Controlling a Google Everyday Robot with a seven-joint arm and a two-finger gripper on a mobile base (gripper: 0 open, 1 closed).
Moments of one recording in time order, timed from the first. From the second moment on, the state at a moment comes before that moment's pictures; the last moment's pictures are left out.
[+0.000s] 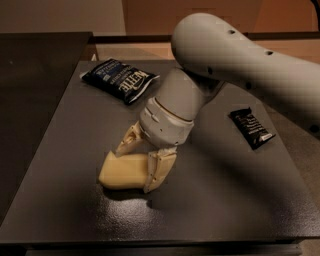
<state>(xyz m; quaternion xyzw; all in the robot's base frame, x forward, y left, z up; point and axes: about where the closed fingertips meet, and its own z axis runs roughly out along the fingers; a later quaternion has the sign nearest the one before) 0.386 0.042 0.845 -0.87 0.40 0.24 0.17</state>
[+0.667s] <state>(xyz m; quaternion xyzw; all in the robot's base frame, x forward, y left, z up) 0.451 0.004 0.885 -0.83 0.47 0.21 0.23</state>
